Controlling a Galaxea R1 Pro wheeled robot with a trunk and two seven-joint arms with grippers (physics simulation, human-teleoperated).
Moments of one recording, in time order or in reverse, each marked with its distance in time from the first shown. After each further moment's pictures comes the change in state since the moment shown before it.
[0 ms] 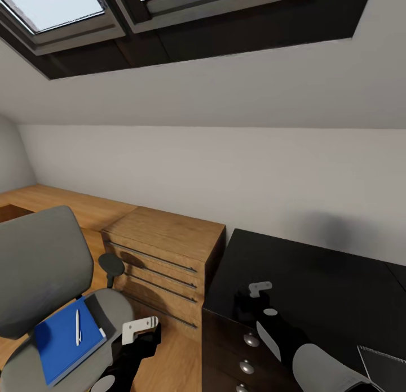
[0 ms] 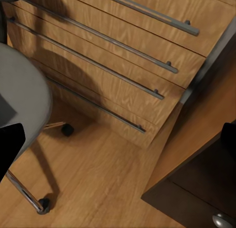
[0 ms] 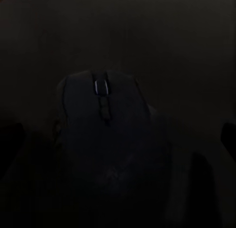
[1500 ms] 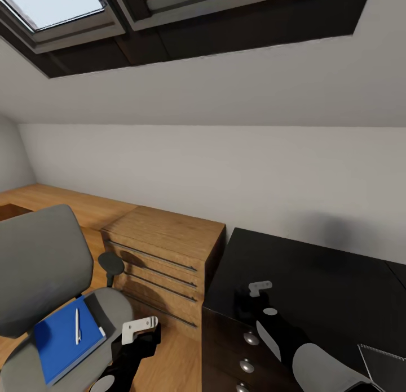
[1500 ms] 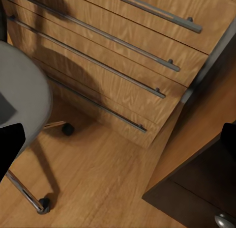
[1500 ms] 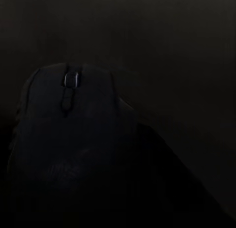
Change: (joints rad) left arm 0.000 0.001 0.002 0.000 0.000 0.000 0.000; right arm -0.001 -0.001 0.000 -0.005 0.002 -0.004 0.002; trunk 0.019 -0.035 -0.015
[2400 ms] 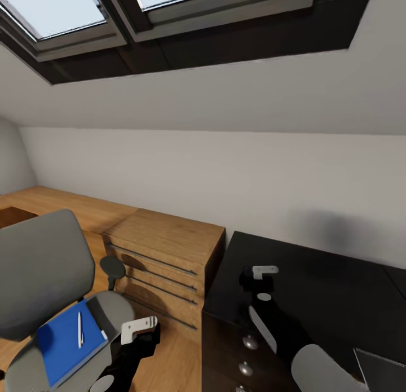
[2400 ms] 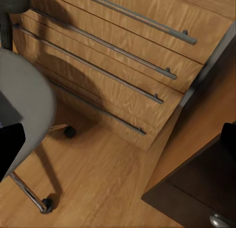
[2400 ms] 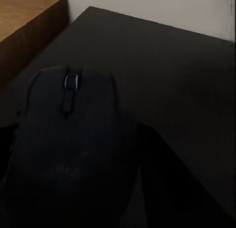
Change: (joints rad) left arm 0.000 0.001 0.003 0.000 0.000 0.000 0.000; right arm 0.057 0.000 0.004 -0.332 -0.008 0.144 -0.326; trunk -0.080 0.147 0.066
